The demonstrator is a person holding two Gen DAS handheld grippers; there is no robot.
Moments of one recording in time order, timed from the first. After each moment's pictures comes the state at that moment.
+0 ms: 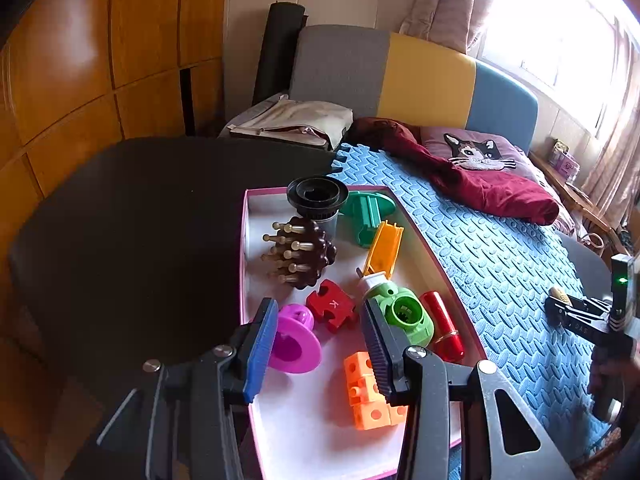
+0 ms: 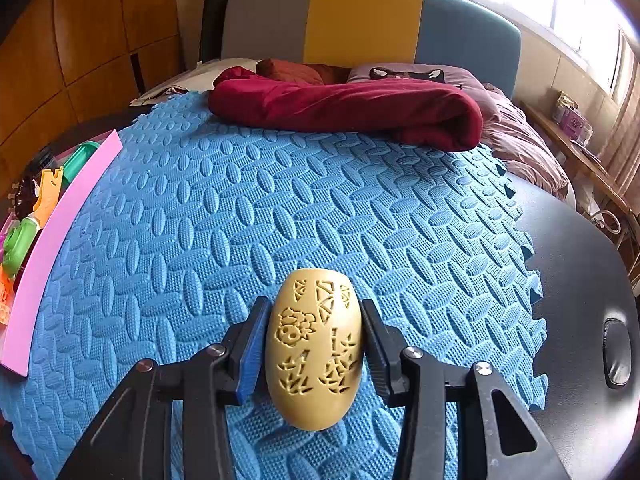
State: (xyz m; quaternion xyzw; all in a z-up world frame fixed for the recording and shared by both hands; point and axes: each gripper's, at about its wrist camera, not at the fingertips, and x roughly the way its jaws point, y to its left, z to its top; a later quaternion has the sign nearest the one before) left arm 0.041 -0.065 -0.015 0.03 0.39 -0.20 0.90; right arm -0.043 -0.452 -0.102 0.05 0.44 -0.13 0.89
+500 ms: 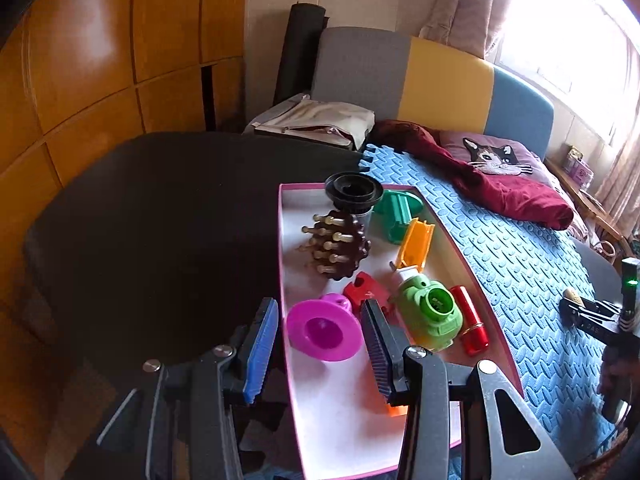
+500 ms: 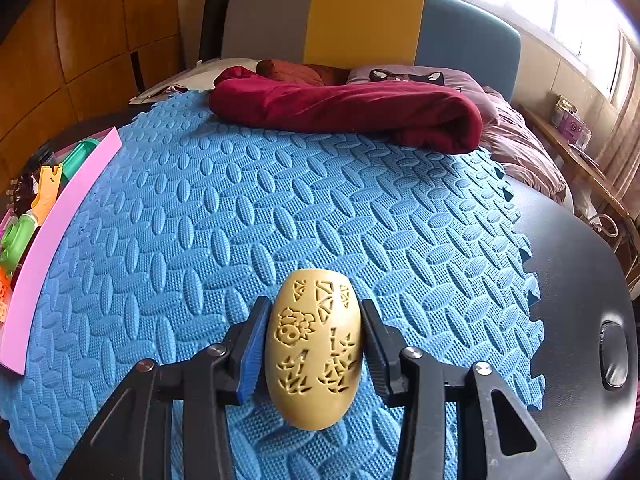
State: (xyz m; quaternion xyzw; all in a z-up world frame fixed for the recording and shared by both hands) left arm 0.039 -0.039 -0.018 0.02 0.39 -0.17 0.90; right arm -0.043 -0.449 -0.100 0.05 0.44 -0.14 0.89
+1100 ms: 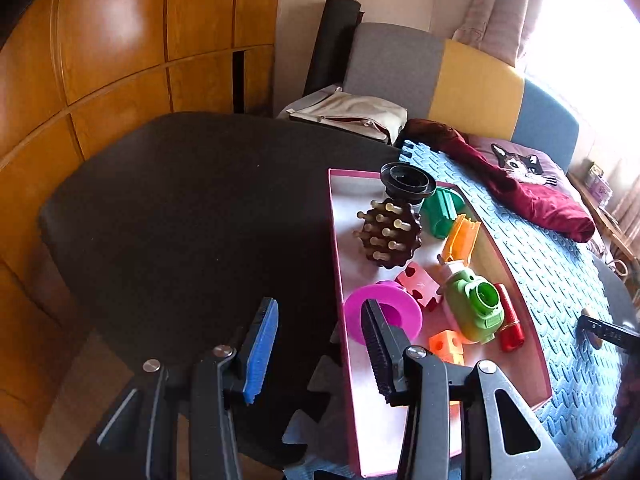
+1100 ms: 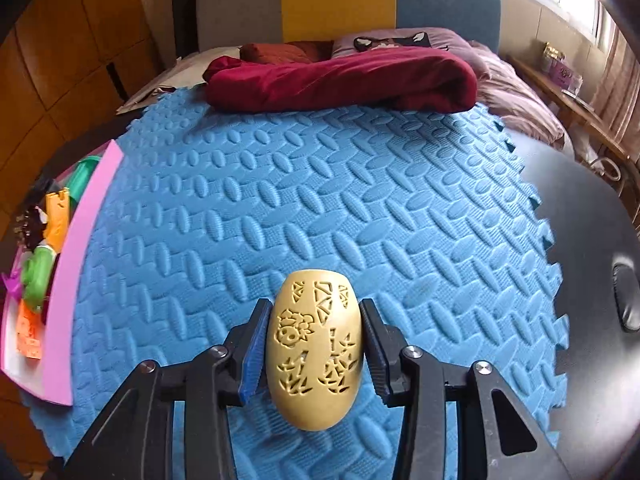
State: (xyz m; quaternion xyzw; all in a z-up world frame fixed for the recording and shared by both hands) left arm 0.047 -0.007 -0.033 0.00 0.41 -0.13 0.90; right arm -0.042 -0.433 -0.092 0.16 0.47 -0.14 0.86
